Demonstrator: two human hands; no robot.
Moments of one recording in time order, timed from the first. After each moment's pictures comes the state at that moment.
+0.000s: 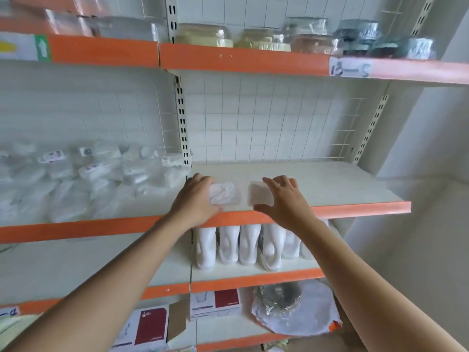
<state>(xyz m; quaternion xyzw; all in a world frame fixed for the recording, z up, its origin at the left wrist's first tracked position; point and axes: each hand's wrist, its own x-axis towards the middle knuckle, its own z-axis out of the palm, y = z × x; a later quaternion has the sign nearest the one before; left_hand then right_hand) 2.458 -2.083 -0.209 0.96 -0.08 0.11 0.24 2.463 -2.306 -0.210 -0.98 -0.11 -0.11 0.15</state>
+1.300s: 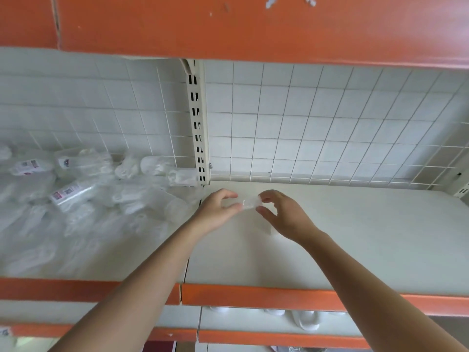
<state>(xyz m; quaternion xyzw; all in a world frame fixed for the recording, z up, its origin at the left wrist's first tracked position) 2.683 -2.056 -0.278 0.87 0.06 -0.04 0.49 2.721 -2.259 -0.294 -0.91 -0.25 -0.03 0.32</state>
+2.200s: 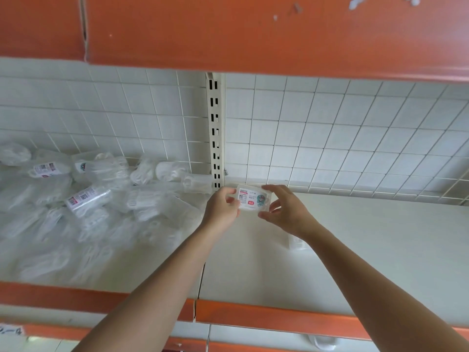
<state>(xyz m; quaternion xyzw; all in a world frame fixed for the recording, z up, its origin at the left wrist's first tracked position) 2.708 -2.046 -0.280 0.80 0.16 0.07 0.58 2.761 -2.221 -0.294 -0.89 -0.23 0.02 0.38</state>
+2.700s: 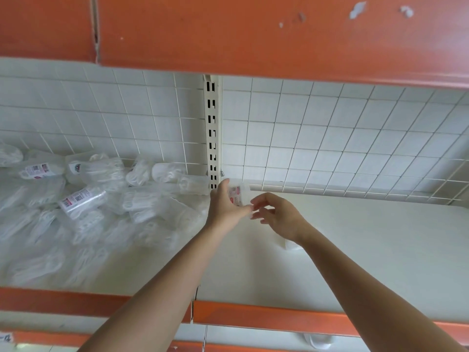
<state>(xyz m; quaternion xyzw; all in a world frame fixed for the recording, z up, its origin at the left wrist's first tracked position) 2.714 -2.055 -0.281 0.82 0.13 0.07 0.55 2.740 -2.213 -0.285 -0.82 -0.19 0.12 0.53</state>
